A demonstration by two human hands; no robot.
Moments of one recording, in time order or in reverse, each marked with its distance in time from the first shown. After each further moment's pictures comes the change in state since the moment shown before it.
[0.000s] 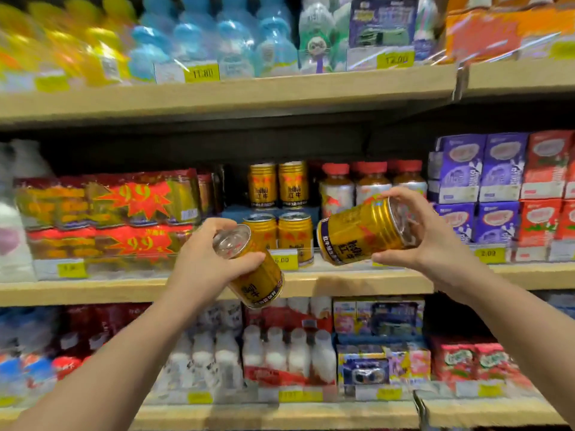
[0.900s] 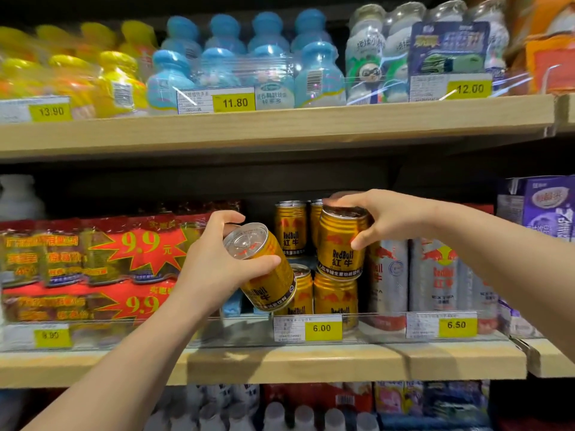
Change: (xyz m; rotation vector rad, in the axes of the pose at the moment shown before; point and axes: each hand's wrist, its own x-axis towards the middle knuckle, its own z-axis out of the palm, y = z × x) left_hand 0.104 -0.017 -0.025 -0.094 0.005 0.173; right_hand 0.167 -0.034 0.050 -0.649 -0.498 0.093
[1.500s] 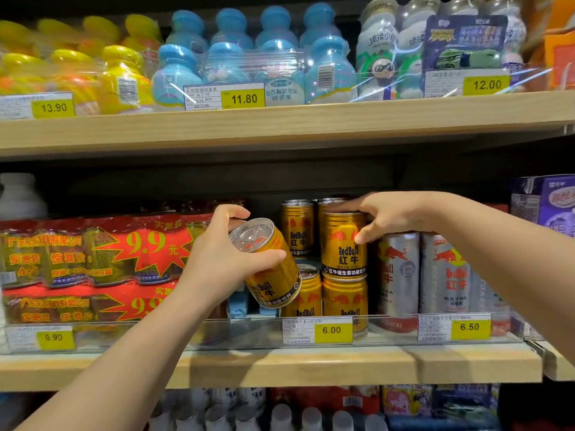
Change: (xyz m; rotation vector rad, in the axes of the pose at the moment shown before) left_hand 0.013 -0.006 -0.006 0.048 -0.029 -0.028; right_hand 0.023 0.004 0.000 0.011 -0.113 0.176
